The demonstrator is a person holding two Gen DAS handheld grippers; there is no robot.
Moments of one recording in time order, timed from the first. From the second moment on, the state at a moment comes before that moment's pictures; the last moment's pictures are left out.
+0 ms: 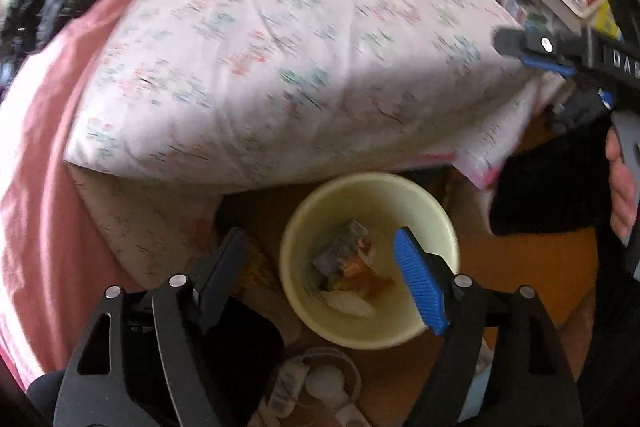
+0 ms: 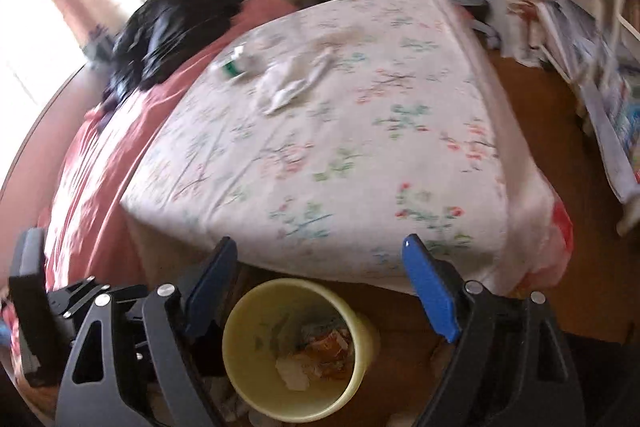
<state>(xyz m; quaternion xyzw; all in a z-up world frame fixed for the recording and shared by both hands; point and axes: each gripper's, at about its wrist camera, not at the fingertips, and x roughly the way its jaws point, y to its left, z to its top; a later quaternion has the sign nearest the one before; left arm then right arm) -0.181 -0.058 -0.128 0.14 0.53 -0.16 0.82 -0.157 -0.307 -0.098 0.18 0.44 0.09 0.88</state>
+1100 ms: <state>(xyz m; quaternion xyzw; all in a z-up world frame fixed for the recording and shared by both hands) -0.176 0.010 -0.040 0.02 0.34 -0.01 0.94 -0.170 -0.244 -0.086 0.01 0.36 0.07 0.93</state>
